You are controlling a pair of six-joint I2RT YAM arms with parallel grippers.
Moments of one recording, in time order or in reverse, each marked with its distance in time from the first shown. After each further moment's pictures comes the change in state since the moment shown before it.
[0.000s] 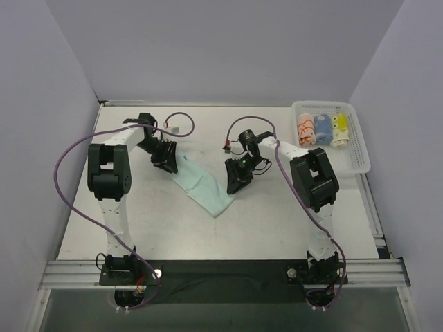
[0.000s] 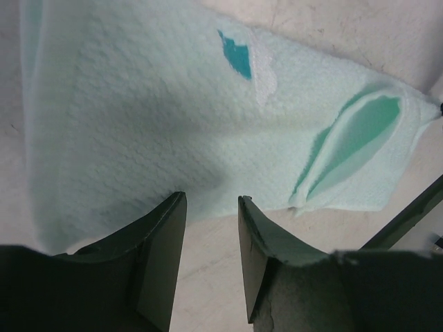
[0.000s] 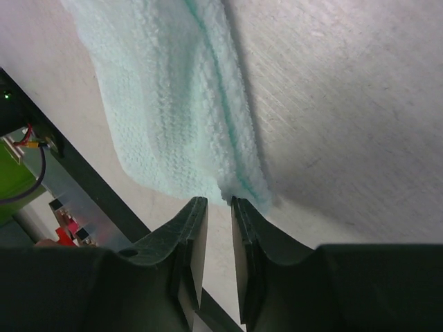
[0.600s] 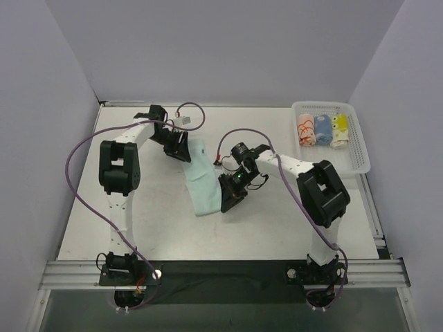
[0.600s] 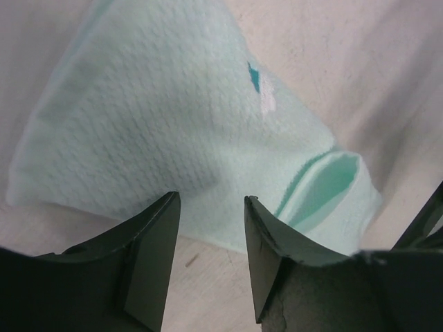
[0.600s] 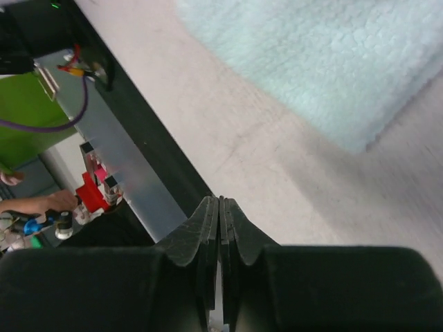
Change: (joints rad) left arm -0.070 0.209 0.318 0.031 0.105 -0.013; right arm 0.164 -0.131 -0.208 0.040 -0.146 0.057
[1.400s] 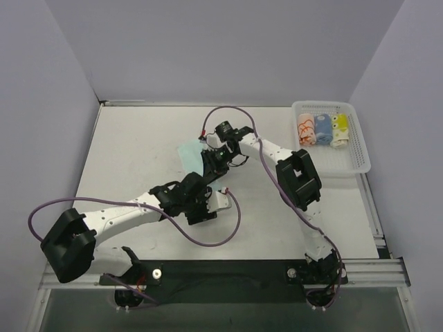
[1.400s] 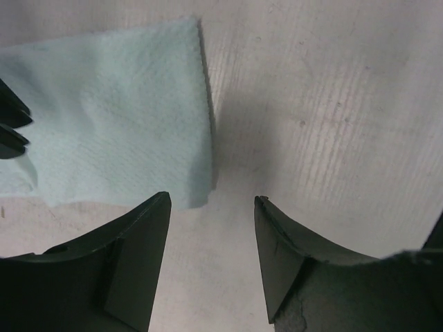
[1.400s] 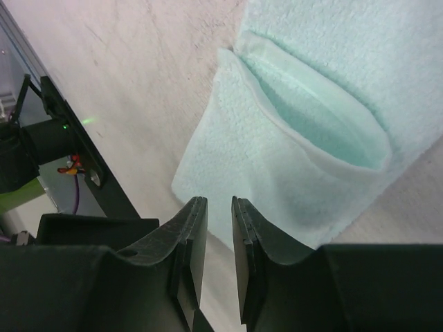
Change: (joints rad) left arm -0.696 -1.067 -1.170 0.451 -0.530 0.294; right arm -0.036 0.239 0.487 0.040 0.085 0.035
